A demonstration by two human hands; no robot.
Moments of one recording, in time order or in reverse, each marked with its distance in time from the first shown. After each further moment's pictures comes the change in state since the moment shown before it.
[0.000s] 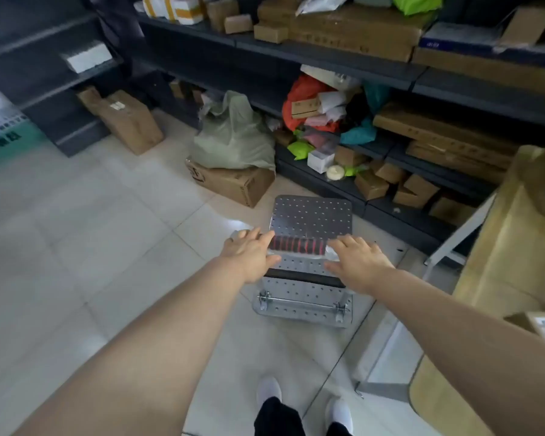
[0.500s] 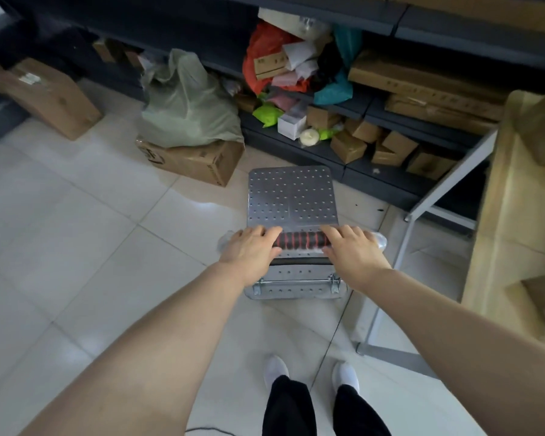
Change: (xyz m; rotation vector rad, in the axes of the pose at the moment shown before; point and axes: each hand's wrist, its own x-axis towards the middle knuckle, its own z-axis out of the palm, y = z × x) left_hand 0.065 -0.039 0.041 0.026 0.070 0.272; right_hand 0.048 -0.028 0.046 0.055 0.123 0.201
